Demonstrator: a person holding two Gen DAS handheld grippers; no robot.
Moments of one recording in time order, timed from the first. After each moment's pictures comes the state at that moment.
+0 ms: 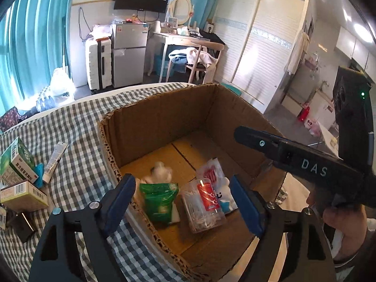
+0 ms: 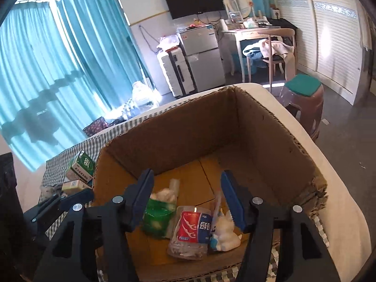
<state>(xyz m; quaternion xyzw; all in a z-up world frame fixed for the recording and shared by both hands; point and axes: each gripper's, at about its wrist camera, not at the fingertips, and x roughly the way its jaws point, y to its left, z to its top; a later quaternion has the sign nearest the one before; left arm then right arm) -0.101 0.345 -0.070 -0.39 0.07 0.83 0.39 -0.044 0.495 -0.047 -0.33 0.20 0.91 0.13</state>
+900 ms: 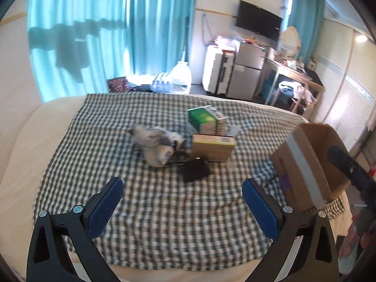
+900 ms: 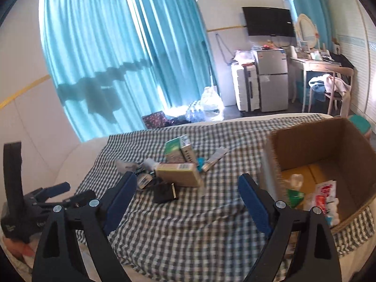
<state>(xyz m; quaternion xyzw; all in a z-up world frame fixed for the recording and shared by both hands) -0.083 0.015 -0.032 -0.38 -0.01 0.92 0.09 -0.047 0.237 -0.006 -0.28 0.11 0.95 -0.04</state>
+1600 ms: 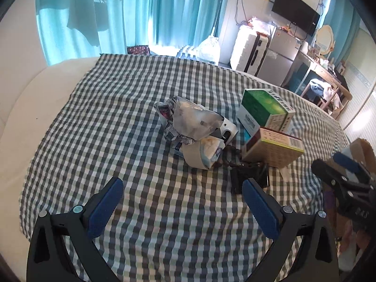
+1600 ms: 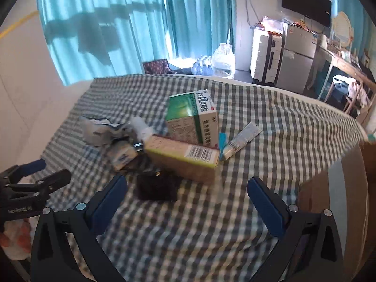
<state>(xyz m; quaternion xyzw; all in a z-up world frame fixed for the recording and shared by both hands) -0.193 -0.029 -0.122 -0.46 -0.04 0.89 0.03 -0.208 0.185 -0.104 -0.42 0.00 0.91 -0.06</state>
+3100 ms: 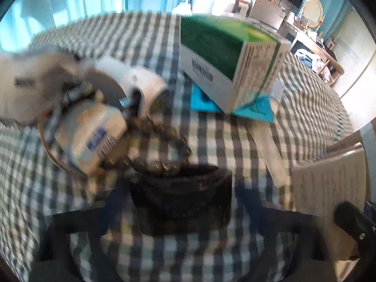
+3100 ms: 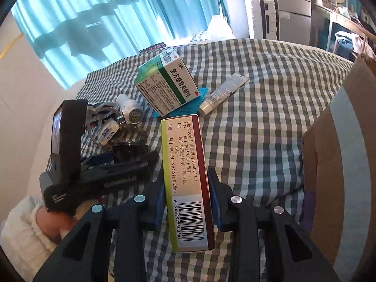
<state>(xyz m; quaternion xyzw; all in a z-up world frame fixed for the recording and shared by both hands) -0.251 0.083 -0.219 -0.52 -0.02 0.85 0.08 -0.185 0.253 -0.151 -0.48 0.11 0.87 -0.08</state>
